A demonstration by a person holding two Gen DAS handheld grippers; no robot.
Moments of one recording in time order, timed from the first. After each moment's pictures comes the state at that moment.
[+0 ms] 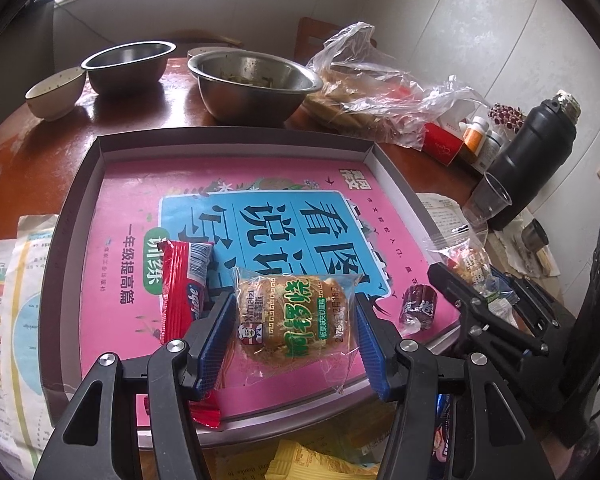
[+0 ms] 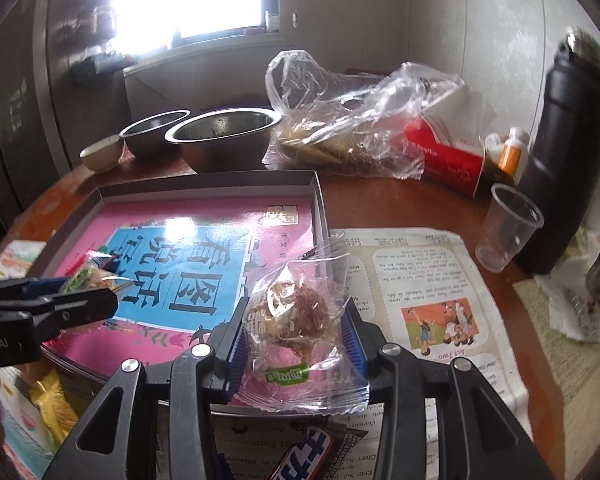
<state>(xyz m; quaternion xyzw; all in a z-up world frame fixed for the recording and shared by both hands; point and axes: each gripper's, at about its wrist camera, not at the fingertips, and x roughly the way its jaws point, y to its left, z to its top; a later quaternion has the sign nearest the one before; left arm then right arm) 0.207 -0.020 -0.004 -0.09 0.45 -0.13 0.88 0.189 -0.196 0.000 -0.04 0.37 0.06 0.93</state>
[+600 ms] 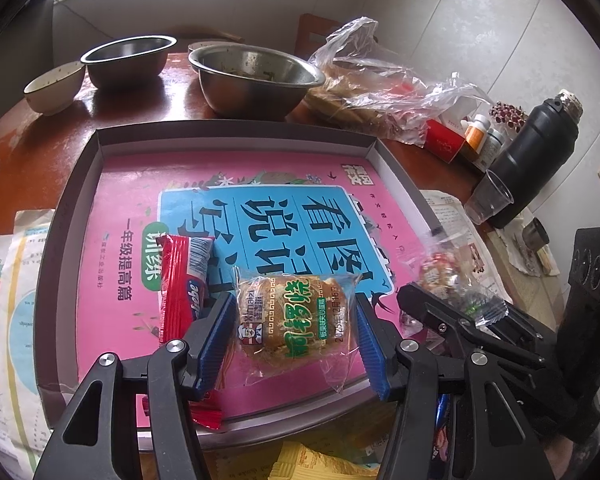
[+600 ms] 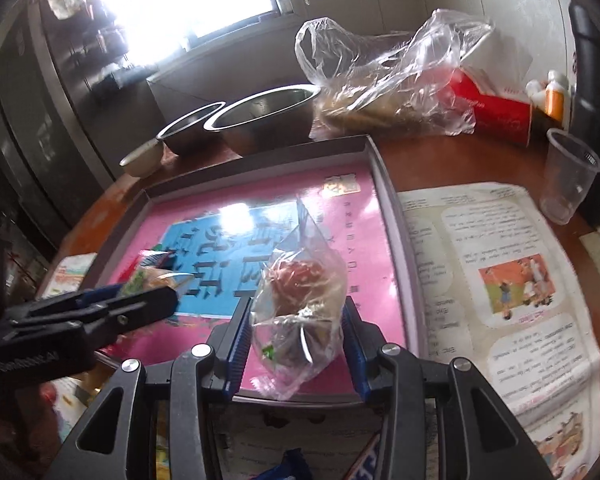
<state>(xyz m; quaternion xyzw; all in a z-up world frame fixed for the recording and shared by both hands) 0.209 -0.020 -0.009 -0.09 0.46 -0.14 0.87 0.195 -0.195 -0.013 0.08 0.41 0.15 0.89</state>
